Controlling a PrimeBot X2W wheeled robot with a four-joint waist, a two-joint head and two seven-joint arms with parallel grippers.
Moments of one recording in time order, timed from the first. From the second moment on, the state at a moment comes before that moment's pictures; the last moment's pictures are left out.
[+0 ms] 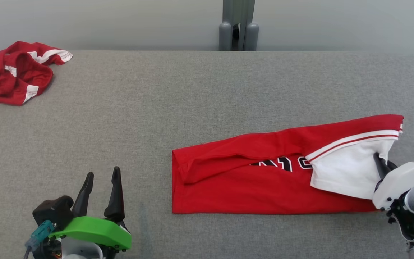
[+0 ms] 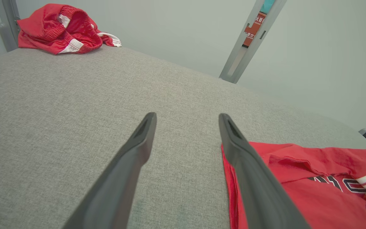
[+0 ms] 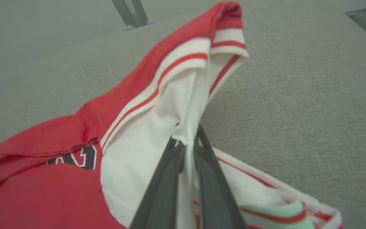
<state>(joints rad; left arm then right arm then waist) -0.08 0.33 -0.43 0.09 -0.78 0.22 -0.22 -0.18 -0.22 -0.17 0.27 0.41 0.13 0.34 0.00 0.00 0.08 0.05</state>
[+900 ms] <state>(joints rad) -0.11 0.32 -0.45 0.09 -0.78 0.22 -0.21 -0.28 -0.05 0.38 0.27 0.63 0.13 0.28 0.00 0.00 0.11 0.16</state>
